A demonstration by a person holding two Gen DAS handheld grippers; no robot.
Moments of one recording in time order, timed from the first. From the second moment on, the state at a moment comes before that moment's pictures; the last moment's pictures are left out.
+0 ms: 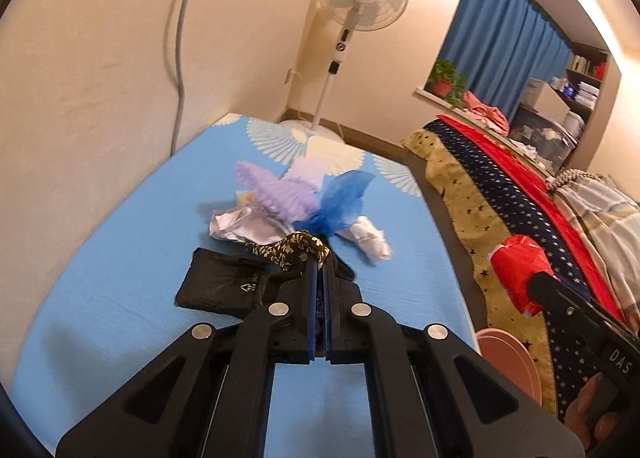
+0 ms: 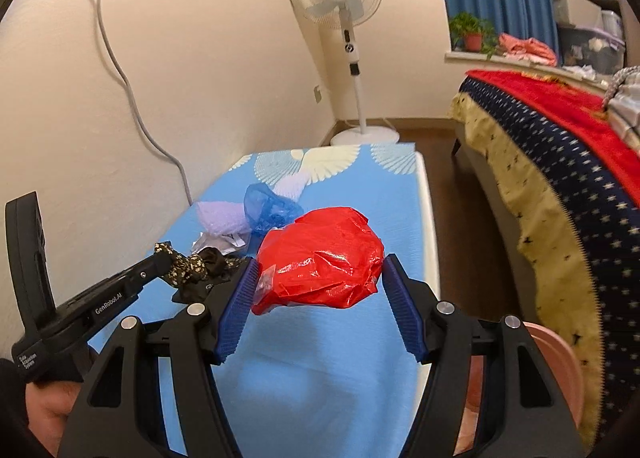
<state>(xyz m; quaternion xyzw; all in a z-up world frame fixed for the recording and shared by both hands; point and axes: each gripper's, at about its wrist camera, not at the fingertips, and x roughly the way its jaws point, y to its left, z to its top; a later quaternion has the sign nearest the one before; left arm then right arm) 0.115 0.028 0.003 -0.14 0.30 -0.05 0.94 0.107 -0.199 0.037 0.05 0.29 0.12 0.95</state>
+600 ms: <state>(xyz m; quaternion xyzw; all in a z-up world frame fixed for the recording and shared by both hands) 0.046 -0.011 0.040 -0.11 0.28 -0.11 0.95 0.018 -0.249 0.065 0.03 0.27 0.07 0.96</state>
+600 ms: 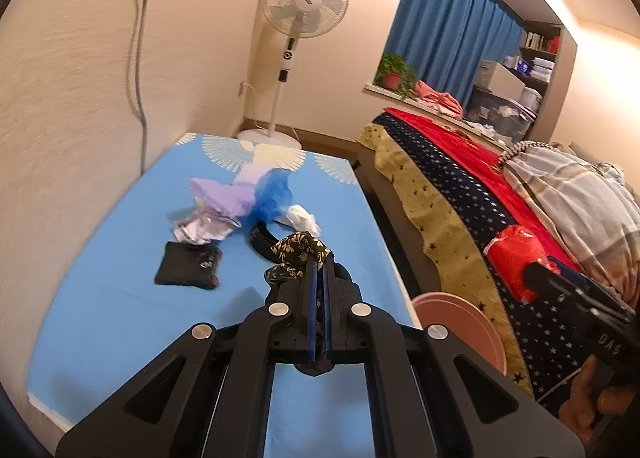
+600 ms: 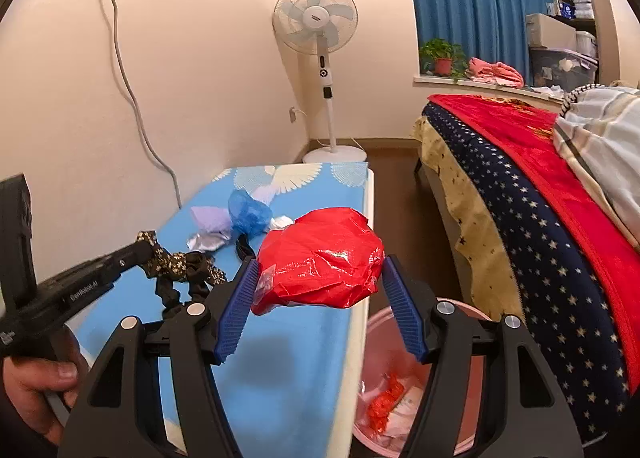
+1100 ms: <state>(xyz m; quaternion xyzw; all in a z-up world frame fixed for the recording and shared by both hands) 0.037 -0.041 0.042 -0.09 0.28 -0.14 0.95 0.005 -0.270 0.062 0.04 0.27 0.03 0.96</state>
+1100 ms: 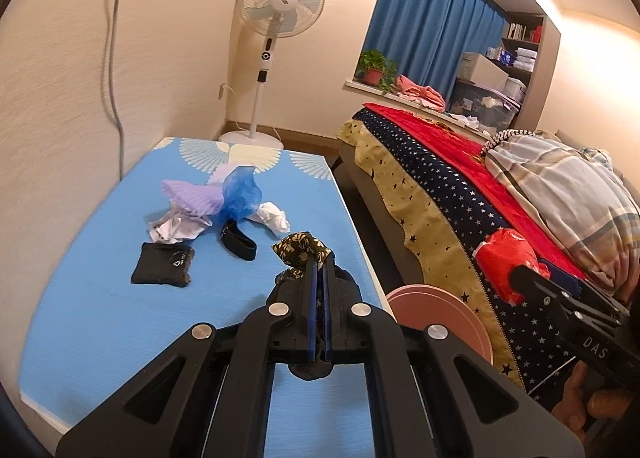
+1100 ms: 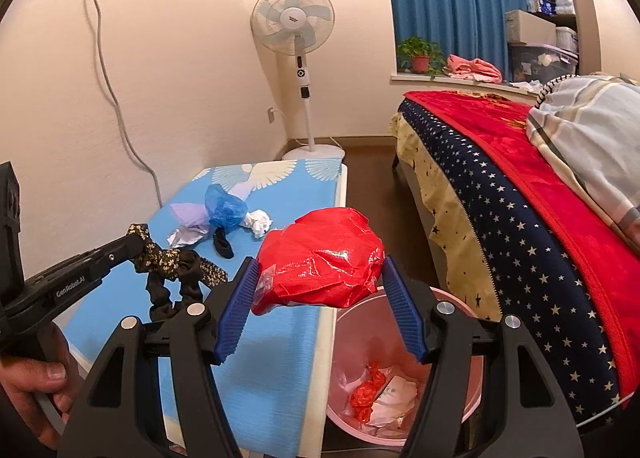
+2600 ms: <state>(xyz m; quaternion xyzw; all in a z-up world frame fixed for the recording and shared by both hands) 0.056 -0.107 0.042 -0.07 0.28 -0.20 0.94 0.013 -0.315 0.054 0.05 0.27 -0.07 0.96</state>
